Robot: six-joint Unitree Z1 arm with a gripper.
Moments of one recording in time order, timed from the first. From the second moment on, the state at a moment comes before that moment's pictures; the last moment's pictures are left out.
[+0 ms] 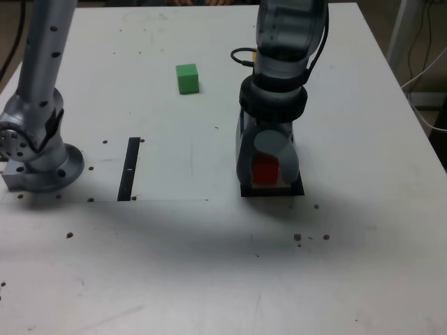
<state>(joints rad) -0.10 2.05 -1.43 1.06 0.00 -0.06</state>
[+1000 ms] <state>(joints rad) -0.03 1.94 -1.47 1.15 0.08 0.01</state>
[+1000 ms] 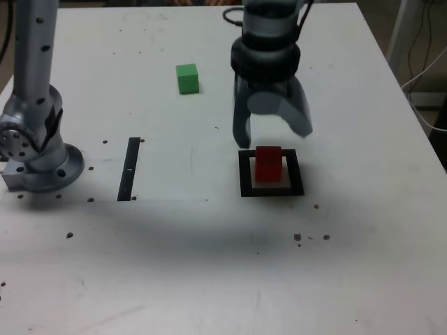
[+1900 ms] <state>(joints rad) 0.53 2.14 -1.91 1.30 0.15 0.42</state>
